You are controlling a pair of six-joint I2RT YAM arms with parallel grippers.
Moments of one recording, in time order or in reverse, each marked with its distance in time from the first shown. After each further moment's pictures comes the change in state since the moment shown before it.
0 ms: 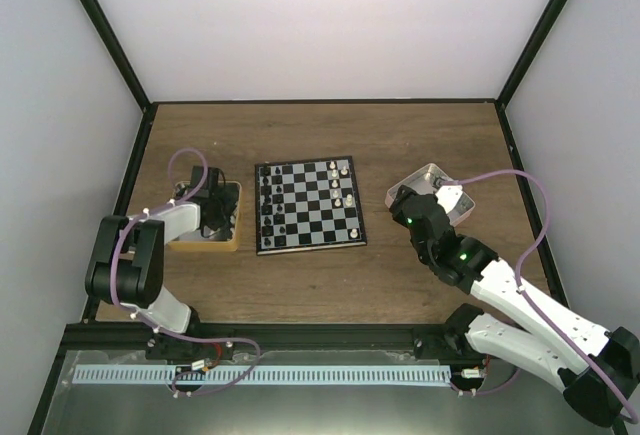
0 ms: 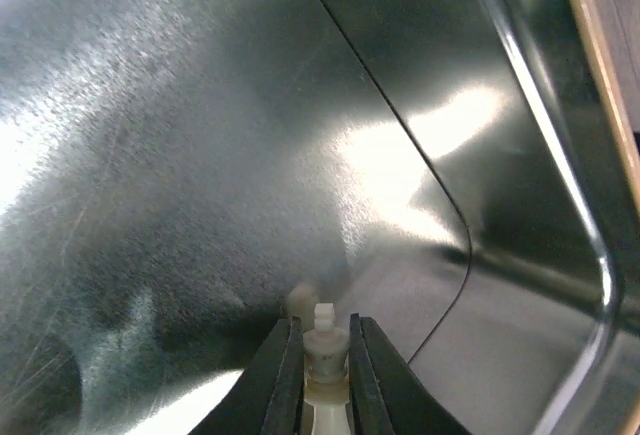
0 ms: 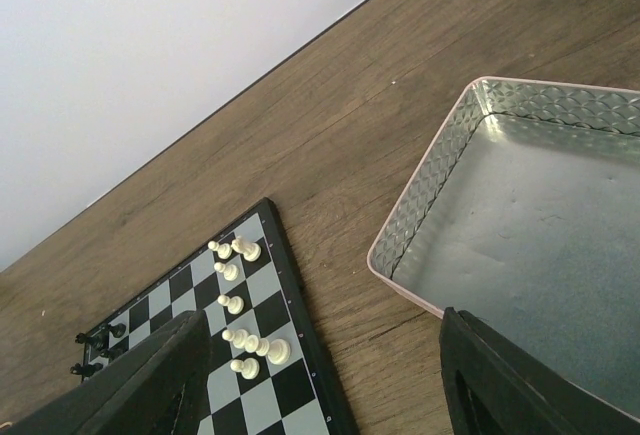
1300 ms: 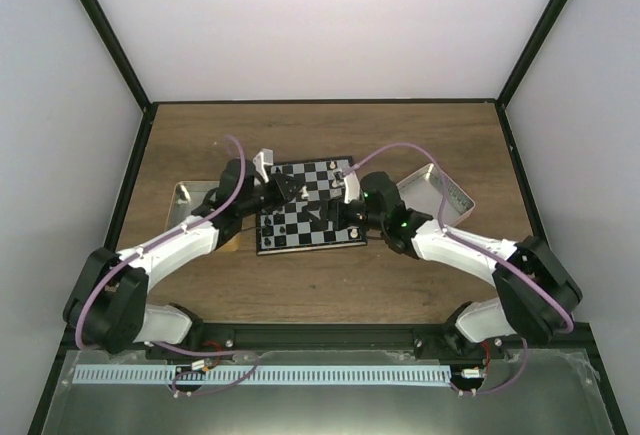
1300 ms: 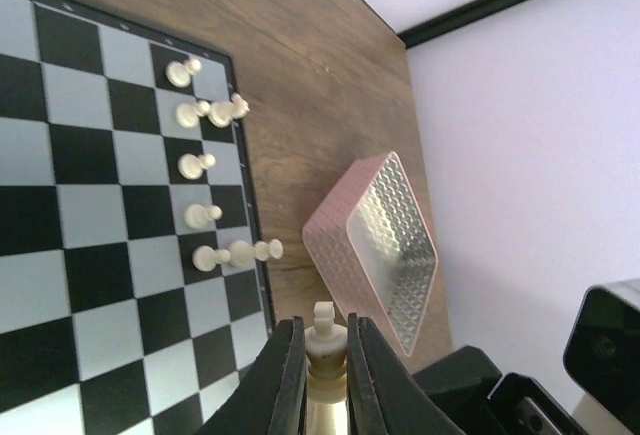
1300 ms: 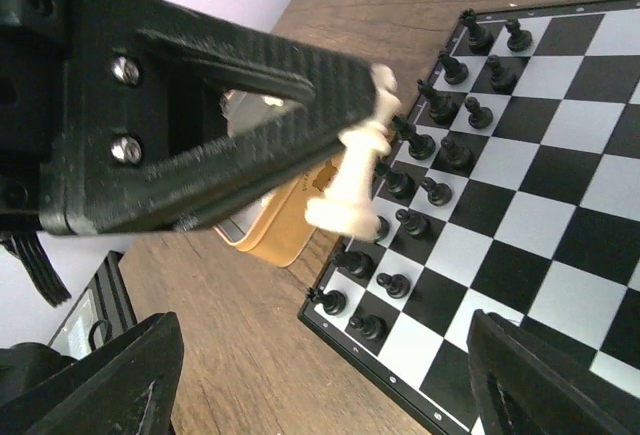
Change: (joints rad) left arm -0.384 -0.234 0.011 0.324 0.296 0.099; right arm -0.002 0.546 0.077 0.589 -1.012 -0.393
